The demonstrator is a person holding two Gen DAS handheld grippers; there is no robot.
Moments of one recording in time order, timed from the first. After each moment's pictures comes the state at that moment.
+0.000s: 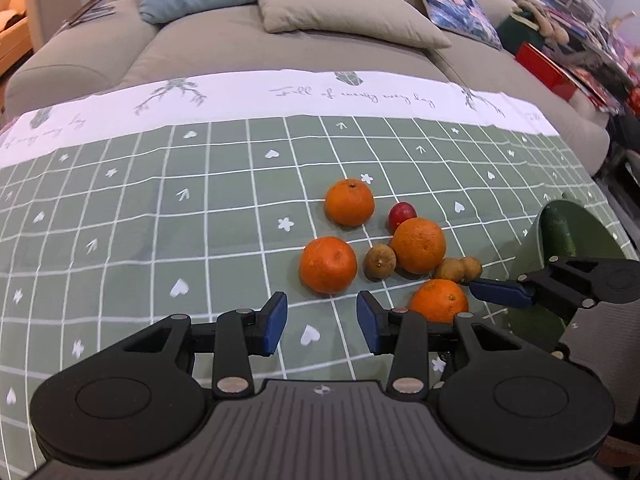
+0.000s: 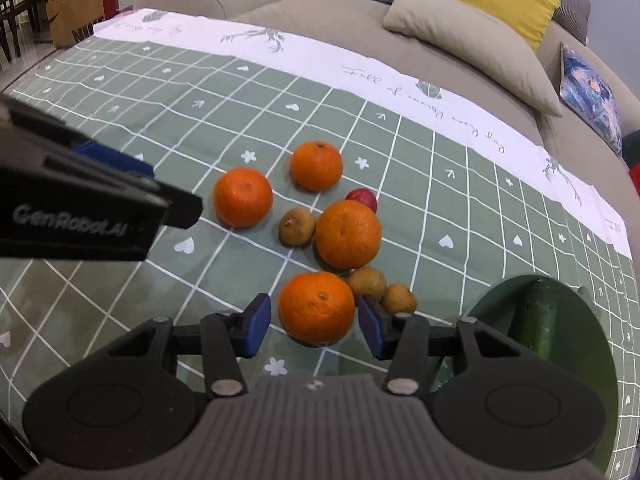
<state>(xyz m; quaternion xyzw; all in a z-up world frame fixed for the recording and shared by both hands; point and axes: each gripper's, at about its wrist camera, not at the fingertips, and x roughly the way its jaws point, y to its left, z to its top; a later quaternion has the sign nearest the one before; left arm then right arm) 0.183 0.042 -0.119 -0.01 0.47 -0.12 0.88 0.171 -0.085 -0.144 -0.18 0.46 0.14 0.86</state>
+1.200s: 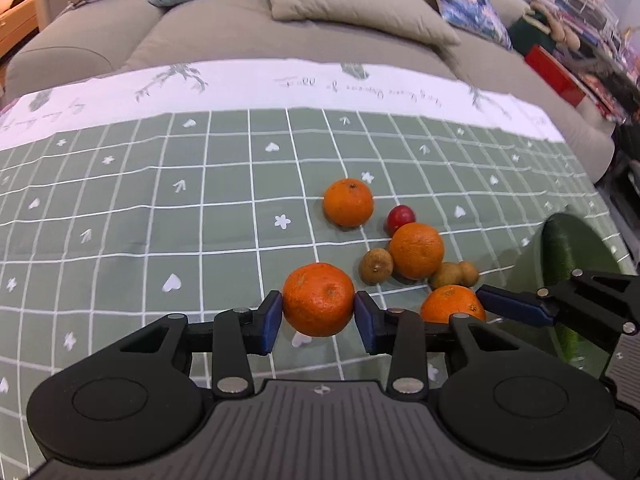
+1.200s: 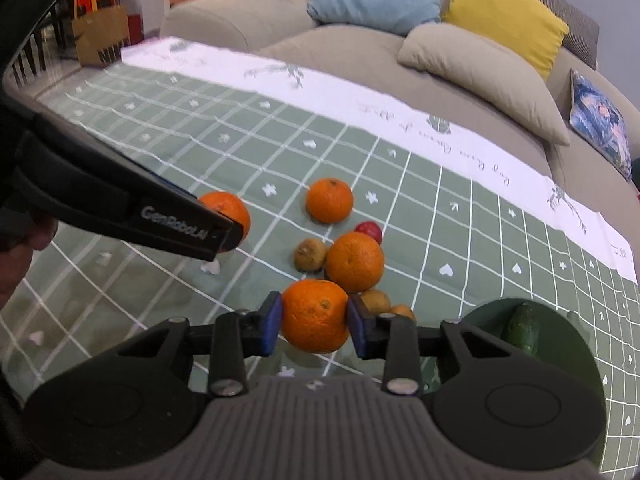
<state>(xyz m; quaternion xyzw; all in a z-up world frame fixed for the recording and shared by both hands) 0.184 0.042 -0.107 -0.04 0.48 -0.11 0.87 0.154 -0.094 -0.113 -0.15 0.42 0.18 0.88</state>
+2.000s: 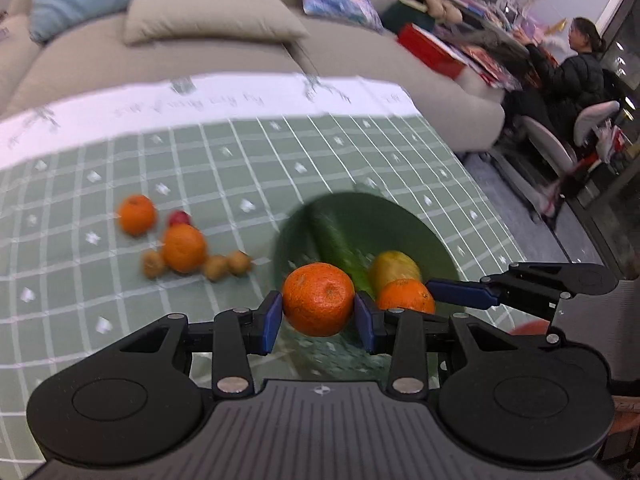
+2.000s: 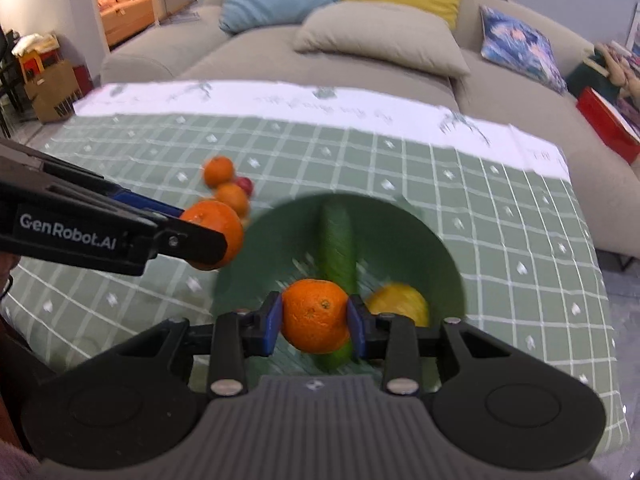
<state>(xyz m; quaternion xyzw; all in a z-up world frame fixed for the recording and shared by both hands) 0.144 -0.090 -0.056 -0.04 0.49 -0.26 0.84 0.104 -0.246 -0.065 -0.06 0.46 0.11 0.88</state>
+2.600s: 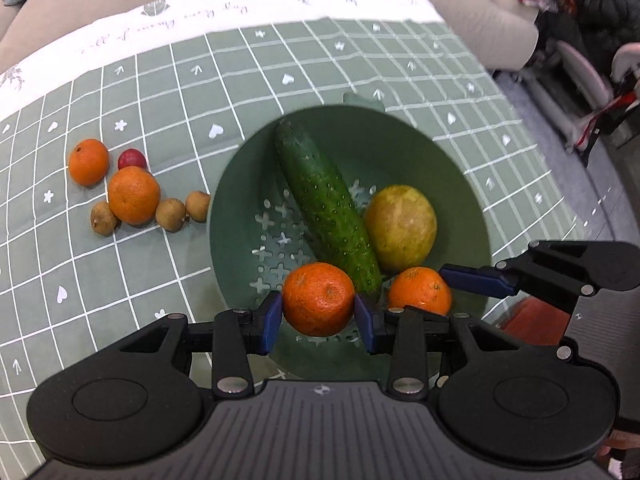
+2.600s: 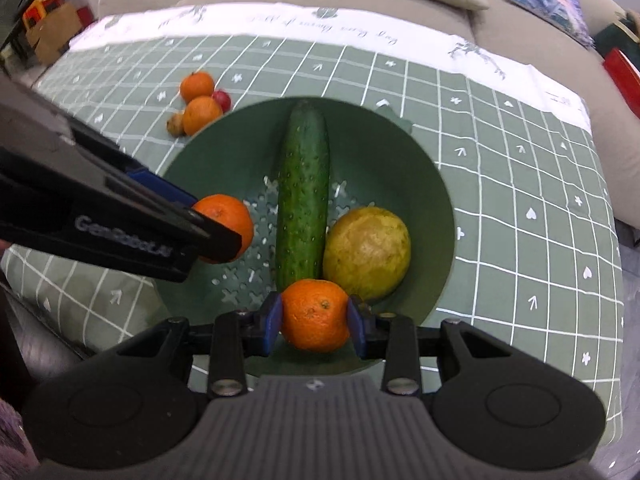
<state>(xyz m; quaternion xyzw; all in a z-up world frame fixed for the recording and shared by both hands) 0.165 -0.152 -0.101 0.03 0.60 -0.22 0.77 0.124 -0.275 -0.109 -0.09 0.54 0.14 0.82</state>
